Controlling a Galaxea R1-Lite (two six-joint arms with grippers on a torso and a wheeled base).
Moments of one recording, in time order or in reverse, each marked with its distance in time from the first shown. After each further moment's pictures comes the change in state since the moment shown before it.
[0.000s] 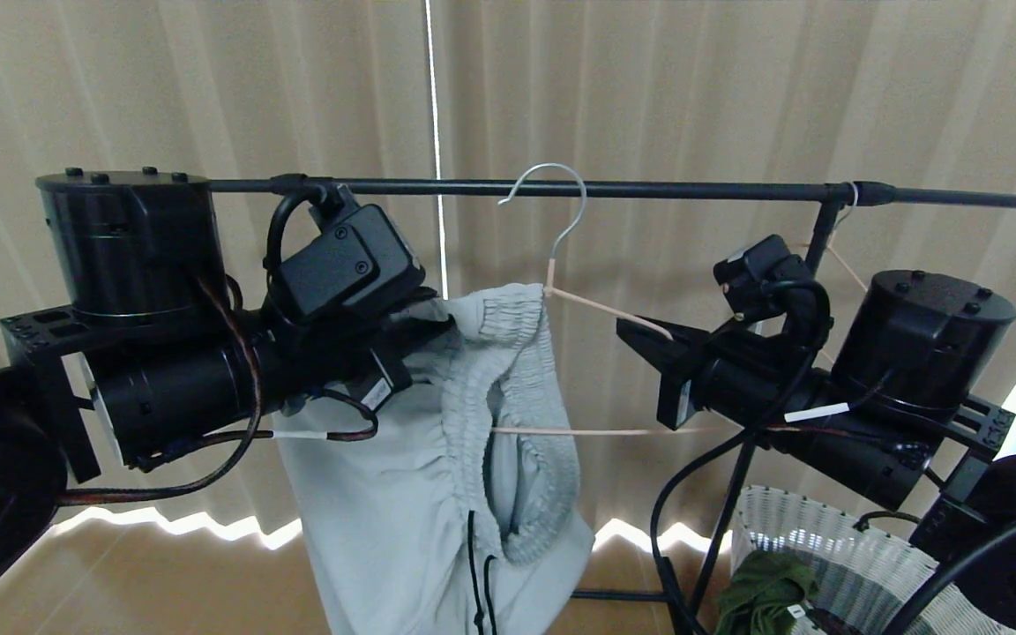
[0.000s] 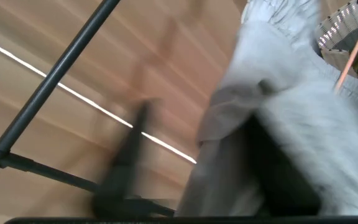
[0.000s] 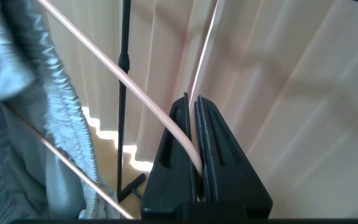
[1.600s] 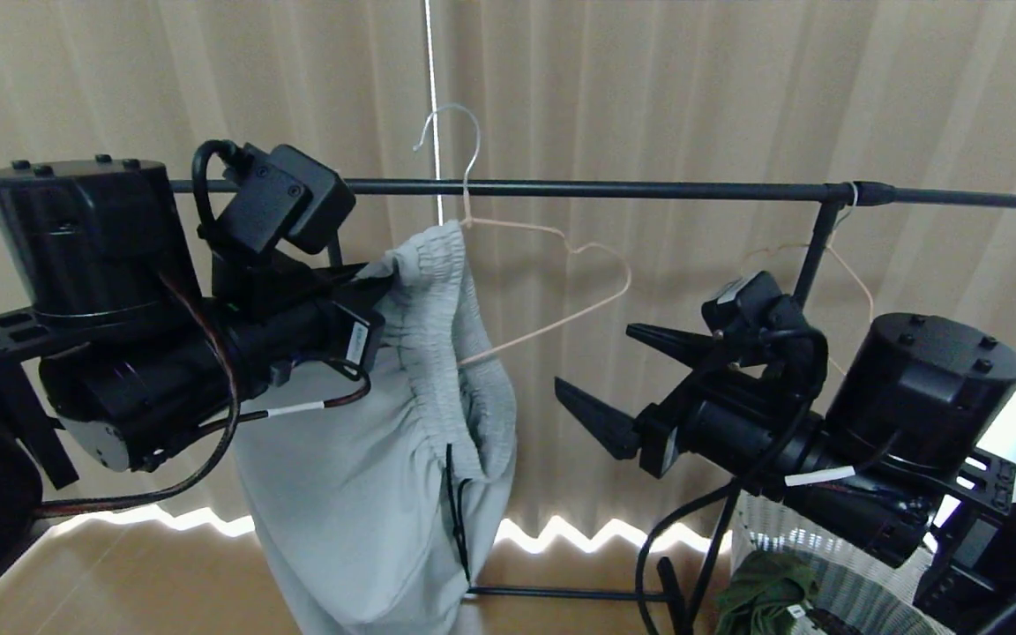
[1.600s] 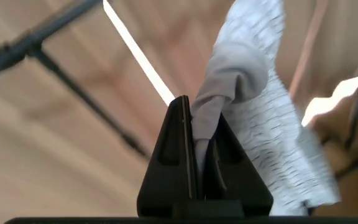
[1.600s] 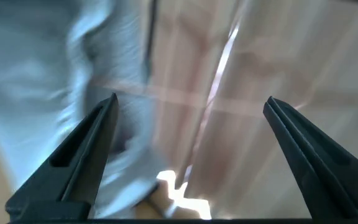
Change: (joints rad) left arm -0.001 -0.029 0.027 -0.088 0.289 -0.337; right arm 0.091 0.009 0.093 -0.107 0.004 0.020
